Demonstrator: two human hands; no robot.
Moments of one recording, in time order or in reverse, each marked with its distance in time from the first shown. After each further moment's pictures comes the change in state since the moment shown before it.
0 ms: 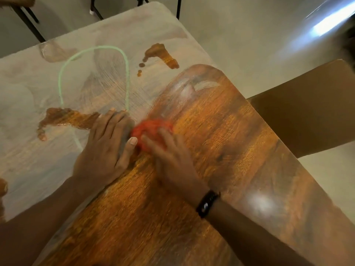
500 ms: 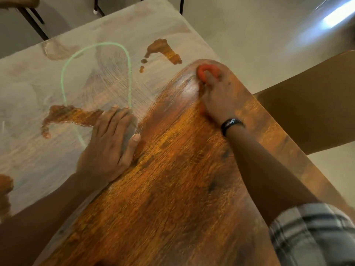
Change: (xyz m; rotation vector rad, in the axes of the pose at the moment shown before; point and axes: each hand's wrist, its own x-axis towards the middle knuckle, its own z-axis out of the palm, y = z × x) left_hand -0.001 -0.005 0.005 -0.005 0.009 0.003; right_hand 0.104 0.123 -0.057 -0.084 0.175 0.489
